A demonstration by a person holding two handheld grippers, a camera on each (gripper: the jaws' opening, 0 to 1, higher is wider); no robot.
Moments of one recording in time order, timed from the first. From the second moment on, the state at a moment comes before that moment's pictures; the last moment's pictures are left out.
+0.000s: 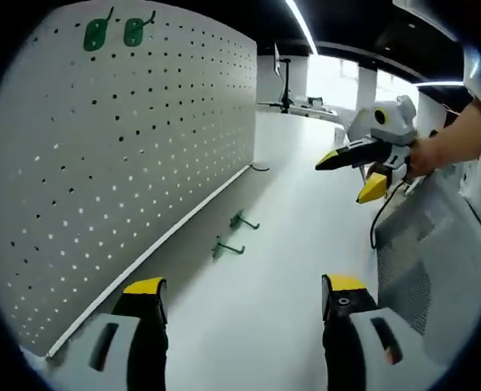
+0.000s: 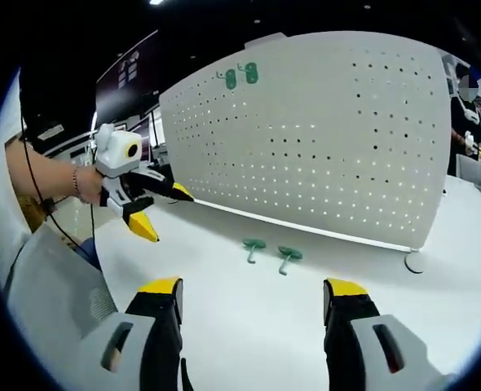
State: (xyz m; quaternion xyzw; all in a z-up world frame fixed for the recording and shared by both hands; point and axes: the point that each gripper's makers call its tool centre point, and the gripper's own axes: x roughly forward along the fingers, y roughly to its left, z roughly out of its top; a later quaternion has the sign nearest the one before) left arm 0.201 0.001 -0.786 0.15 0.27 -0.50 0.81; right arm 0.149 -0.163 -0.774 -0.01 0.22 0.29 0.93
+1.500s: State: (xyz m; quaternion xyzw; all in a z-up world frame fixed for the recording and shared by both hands) left arm 0.254 -0.024 -0.819 0.23 0.32 -0.55 0.74; right arm 0.146 -0.160 -0.778 -0.03 0.23 0.30 0.93
